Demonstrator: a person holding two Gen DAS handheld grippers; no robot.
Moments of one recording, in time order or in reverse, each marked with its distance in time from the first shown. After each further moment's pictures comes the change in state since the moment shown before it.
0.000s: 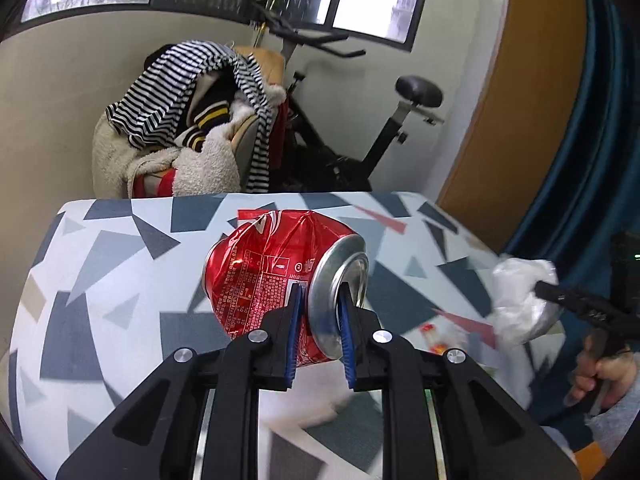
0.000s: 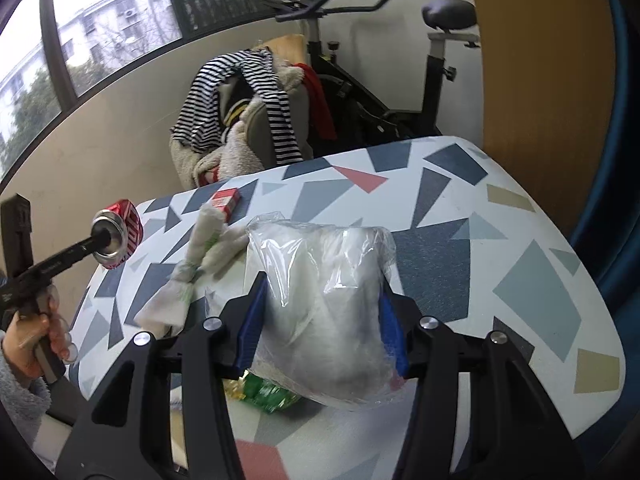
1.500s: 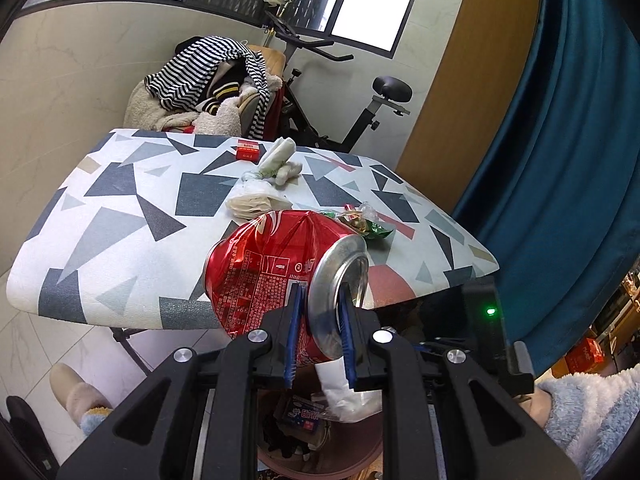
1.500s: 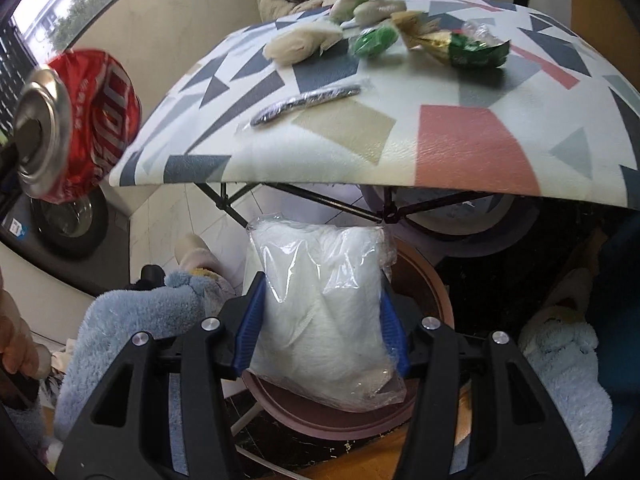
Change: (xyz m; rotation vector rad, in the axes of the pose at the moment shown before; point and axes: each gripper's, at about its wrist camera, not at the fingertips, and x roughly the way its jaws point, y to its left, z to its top) left arm -0.197 -0.080 -0.202 -0.085 -0.017 -0.020; right arm -0.027 0.129 -0.241 -0.121 0.404 0.200
